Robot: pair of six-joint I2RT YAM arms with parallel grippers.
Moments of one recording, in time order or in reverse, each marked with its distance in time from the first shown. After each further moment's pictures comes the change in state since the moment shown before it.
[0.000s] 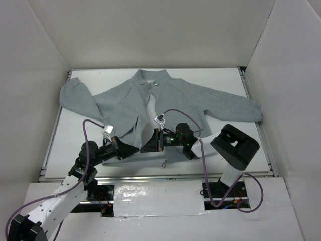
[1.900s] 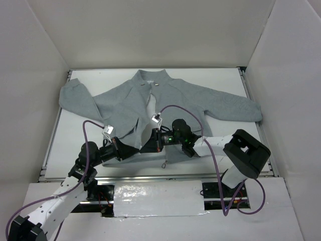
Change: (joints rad) left arm 0.001 -0.024 -0.012 0.004 0.019 0.002; right arm 0.022 -0.140 0.069 -0.335 0.030 -0.262
